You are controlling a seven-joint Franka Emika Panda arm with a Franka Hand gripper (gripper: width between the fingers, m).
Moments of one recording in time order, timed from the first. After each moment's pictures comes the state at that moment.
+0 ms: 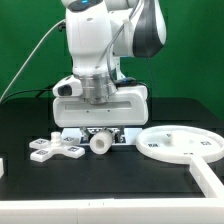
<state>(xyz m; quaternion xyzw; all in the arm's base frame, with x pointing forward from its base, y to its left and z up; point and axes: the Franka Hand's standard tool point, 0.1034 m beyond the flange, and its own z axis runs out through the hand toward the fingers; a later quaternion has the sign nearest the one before) 0.393 -0.017 0.009 -0.99 0.12 0.05 0.05</state>
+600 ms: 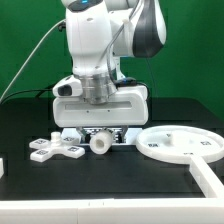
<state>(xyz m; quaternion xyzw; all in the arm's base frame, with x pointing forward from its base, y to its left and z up) 0.392 -0.016 0.012 -0.99 0.12 0.06 0.06</state>
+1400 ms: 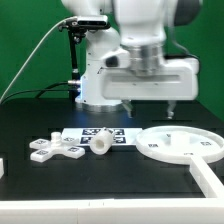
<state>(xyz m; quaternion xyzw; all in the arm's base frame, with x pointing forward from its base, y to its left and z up) 0.394 0.095 0.064 -0.98 0.16 0.09 0.05</state>
